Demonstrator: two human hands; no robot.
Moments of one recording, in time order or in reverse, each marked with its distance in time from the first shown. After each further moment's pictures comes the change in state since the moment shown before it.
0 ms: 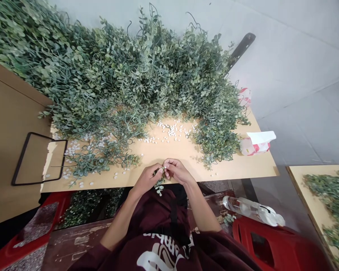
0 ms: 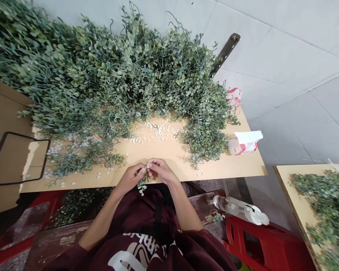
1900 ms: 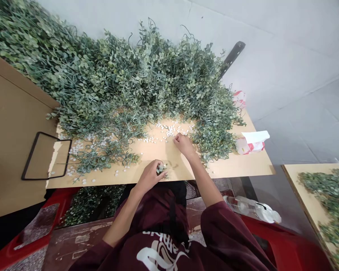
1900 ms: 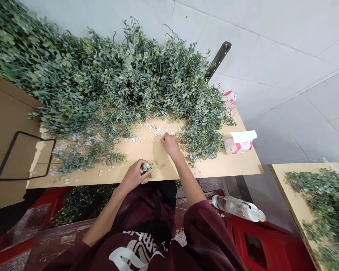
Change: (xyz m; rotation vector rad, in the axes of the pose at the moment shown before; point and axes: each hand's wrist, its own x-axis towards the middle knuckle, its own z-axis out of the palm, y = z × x) left_hand -0.001 -0.011 0.014 0.326 0.143 -0.008; right_hand 0.057 -0.086 -0.040 -1.535 0.531 -0.181
